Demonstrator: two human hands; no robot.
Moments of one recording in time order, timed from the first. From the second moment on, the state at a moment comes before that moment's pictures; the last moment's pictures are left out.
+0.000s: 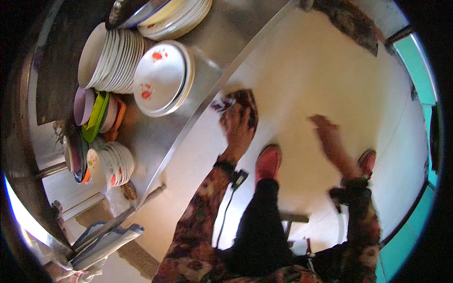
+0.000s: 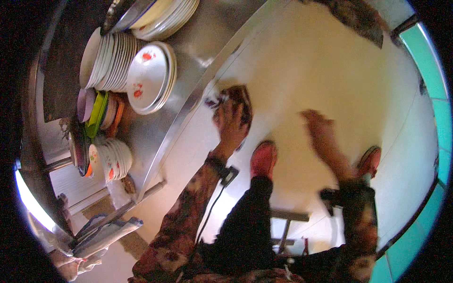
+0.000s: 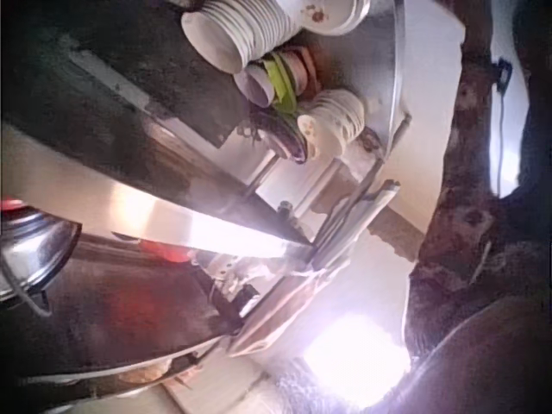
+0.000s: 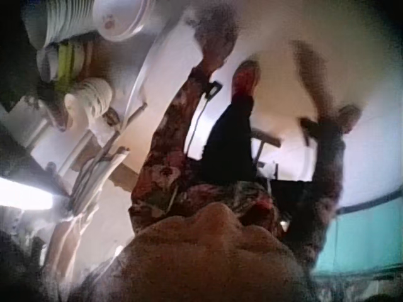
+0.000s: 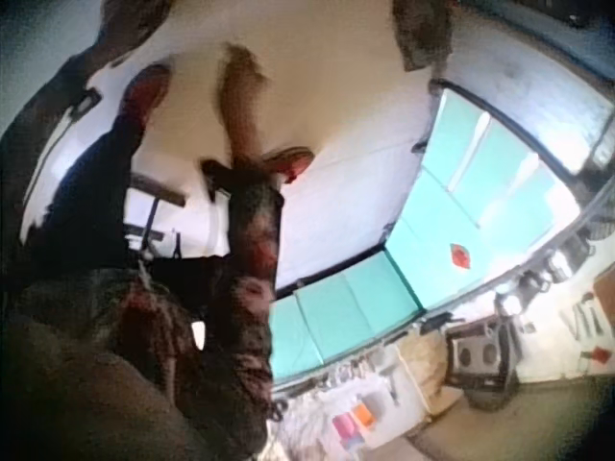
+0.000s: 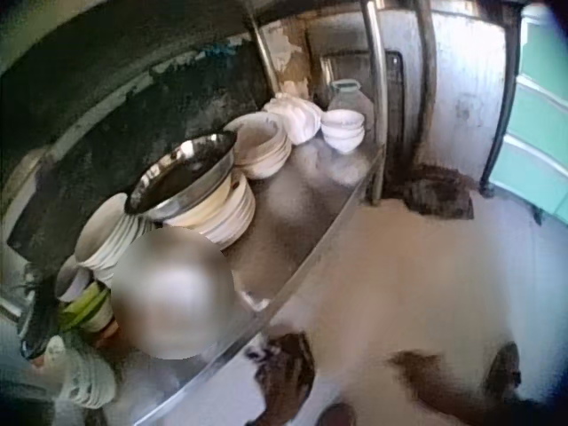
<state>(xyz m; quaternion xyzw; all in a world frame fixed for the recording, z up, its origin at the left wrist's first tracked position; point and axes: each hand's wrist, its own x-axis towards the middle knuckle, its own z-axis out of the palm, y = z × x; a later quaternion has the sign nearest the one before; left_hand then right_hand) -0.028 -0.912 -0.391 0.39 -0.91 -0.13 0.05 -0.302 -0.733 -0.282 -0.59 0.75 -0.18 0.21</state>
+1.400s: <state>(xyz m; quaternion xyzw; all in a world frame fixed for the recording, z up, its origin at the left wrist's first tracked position) 0.432 -0.646 -0.440 0.95 -0.26 -0.16 -0.05 -0.319 -0.621 -0.113 -0.27 0.91 -0.13 0.29</state>
